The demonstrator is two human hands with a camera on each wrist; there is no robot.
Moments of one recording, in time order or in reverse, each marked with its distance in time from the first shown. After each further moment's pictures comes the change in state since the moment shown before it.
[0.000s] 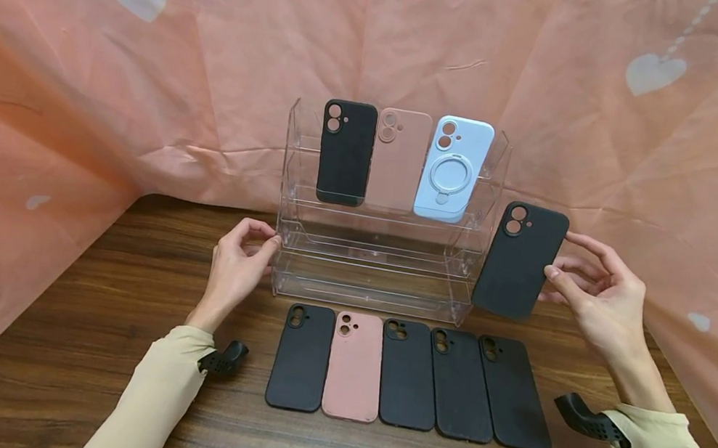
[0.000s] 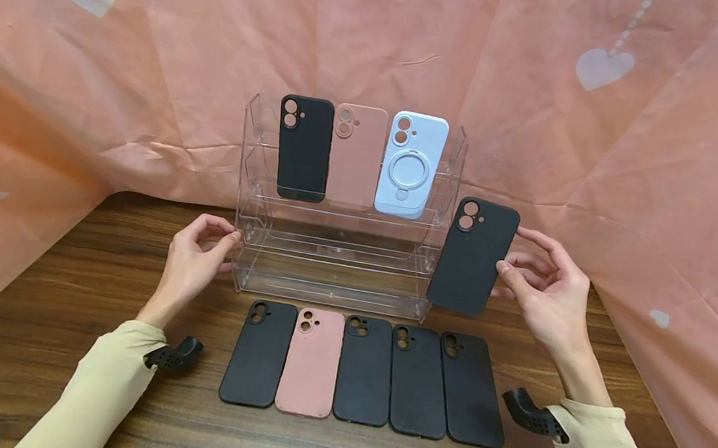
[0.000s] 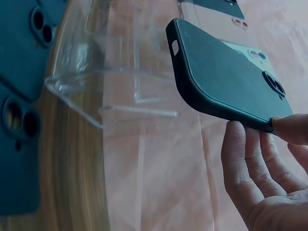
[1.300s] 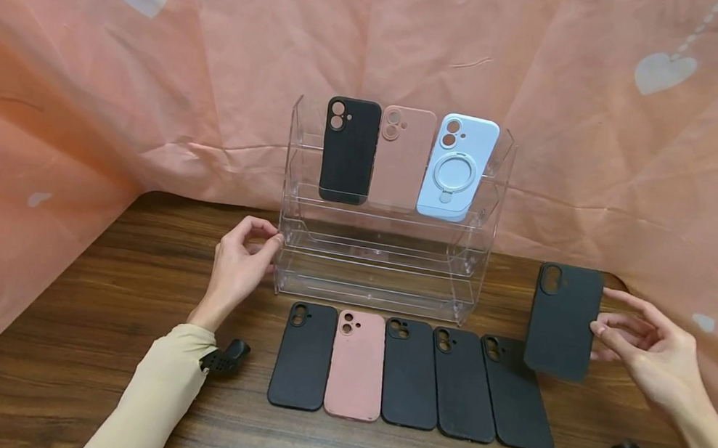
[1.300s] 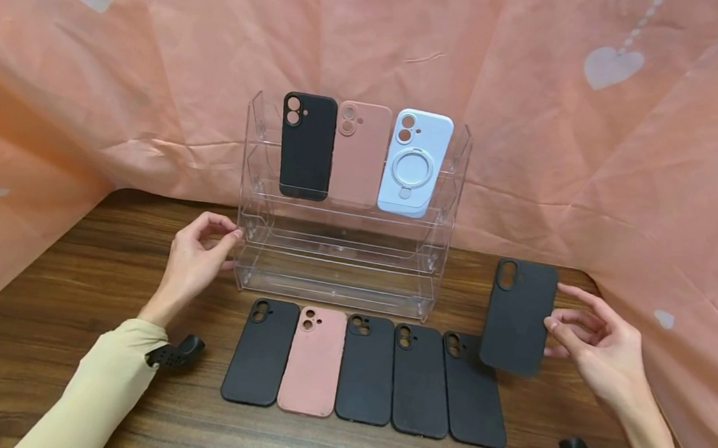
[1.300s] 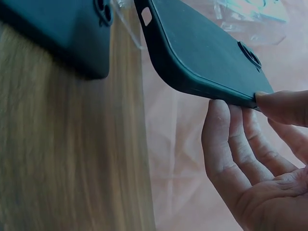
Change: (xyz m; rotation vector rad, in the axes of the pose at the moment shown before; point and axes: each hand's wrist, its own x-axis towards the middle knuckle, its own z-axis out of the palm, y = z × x) left_hand 0.002 -0.002 0.000 -0.013 -0.005 0.010; right_hand -0.048 0.014 -0.081 -0.156 -0.055 0.185
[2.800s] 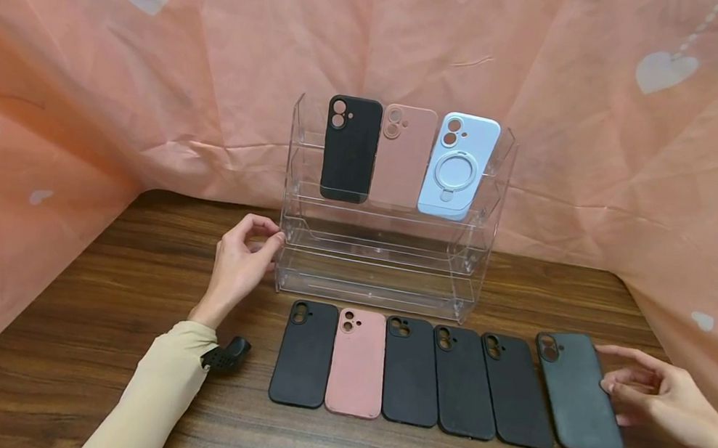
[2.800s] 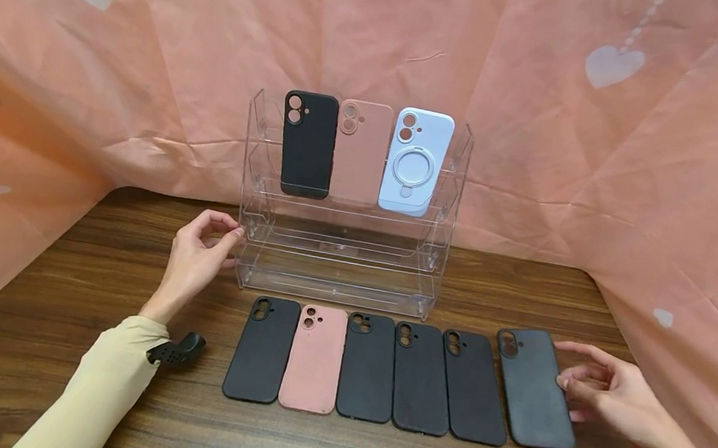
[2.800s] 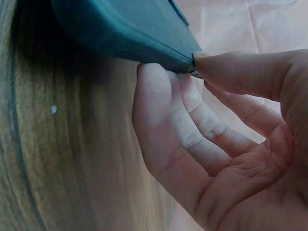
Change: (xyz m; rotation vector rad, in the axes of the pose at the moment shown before) left_hand -0.001 0.002 -0.001 -0.006 -0.008 0.005; right_hand -0.037 0.026 -0.056 -0.439 -0.332 0.304
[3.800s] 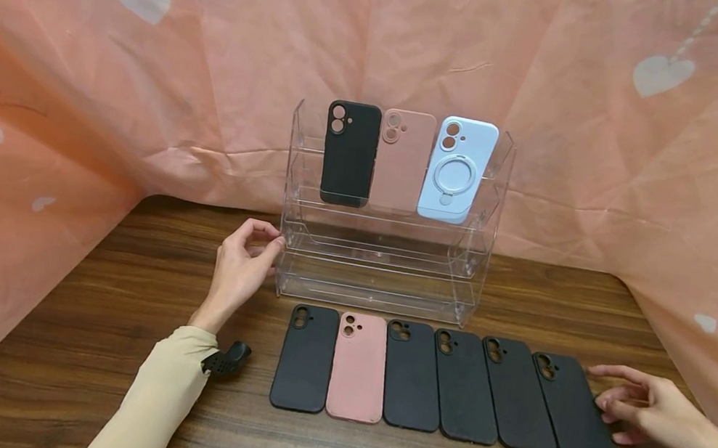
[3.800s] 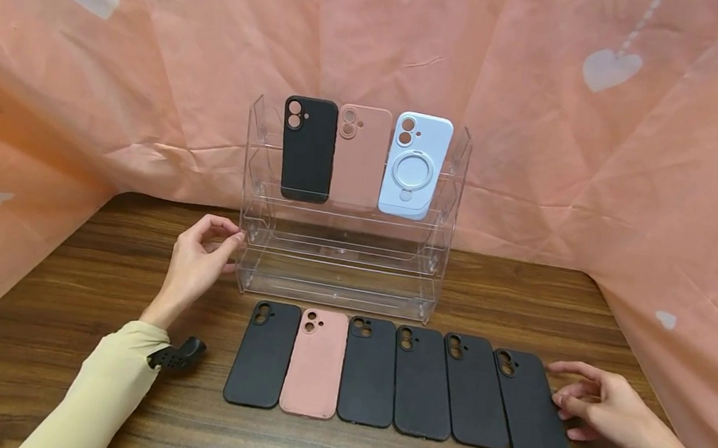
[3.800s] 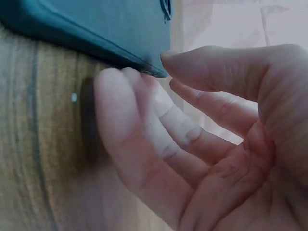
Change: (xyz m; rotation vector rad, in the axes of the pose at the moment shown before) left_hand 0.000 -0.001 0.000 -0.015 0.000 0.002; right_hand 0.002 0.002 -0.005 0.005 -0.246 0.148
